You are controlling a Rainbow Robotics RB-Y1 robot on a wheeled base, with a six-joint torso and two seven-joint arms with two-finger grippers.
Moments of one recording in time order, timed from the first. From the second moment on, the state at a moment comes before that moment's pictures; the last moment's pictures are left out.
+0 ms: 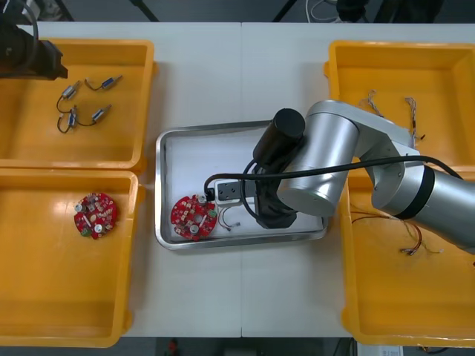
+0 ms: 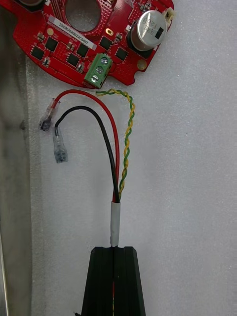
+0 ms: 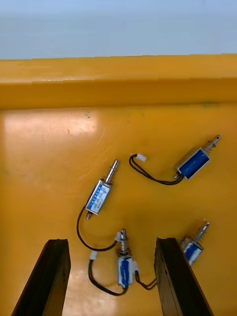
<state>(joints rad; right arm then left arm) -0.85 -0.59 0.90 -1.85 -0.72 1.45 2.05 -1.00 0.83 -0.19 -0.91 0.84 1.18 -1.66</state>
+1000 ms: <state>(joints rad) -0.73 -0.57 0.72 -2.00 -0.65 1.64 2.09 -1.00 0.72 -0.22 -0.68 0.84 0.86 -1.91</state>
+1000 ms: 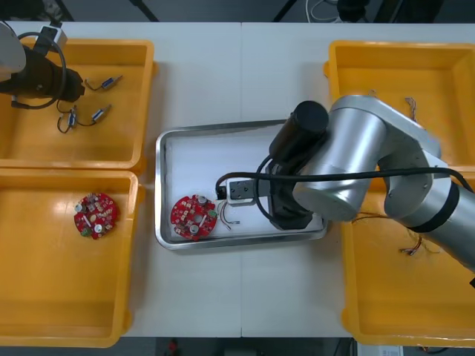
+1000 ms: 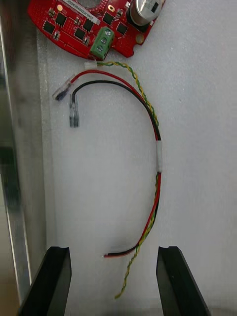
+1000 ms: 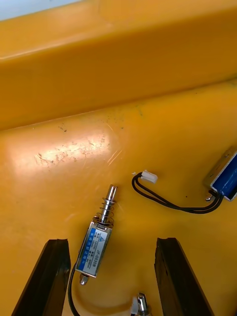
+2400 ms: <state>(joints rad) -0.47 -0.49 -0.30 -2.17 -0.44 1.92 2.07 -0.97 0.71 -0.22 -0.64 0.87 0.77 -1.92</state>
